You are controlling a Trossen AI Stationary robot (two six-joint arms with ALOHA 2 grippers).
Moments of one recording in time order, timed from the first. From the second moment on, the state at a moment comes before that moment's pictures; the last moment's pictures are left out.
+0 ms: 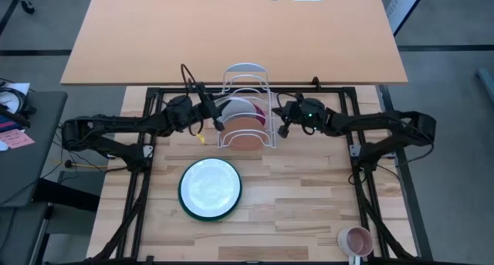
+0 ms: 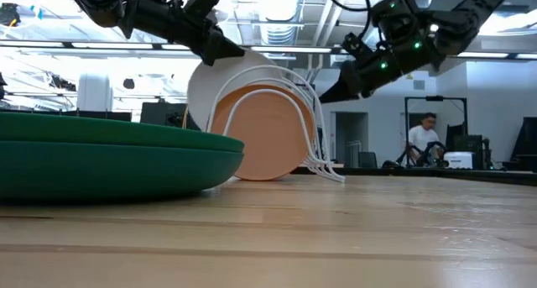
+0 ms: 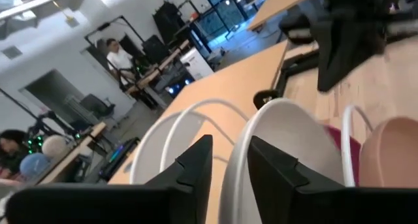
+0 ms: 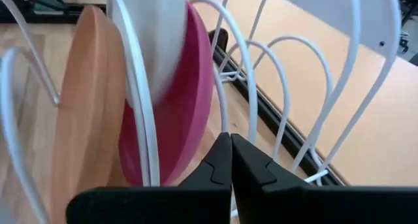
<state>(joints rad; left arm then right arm) 0.35 1.25 0.68 0.54 -0.27 0.63 -0.39 1.36 0.59 0.45 0.13 -0.16</state>
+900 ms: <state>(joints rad) 0.33 1.46 0.69 0.66 -0.26 0.65 -0.39 1.29 0.59 0.38 0.13 -0.15</state>
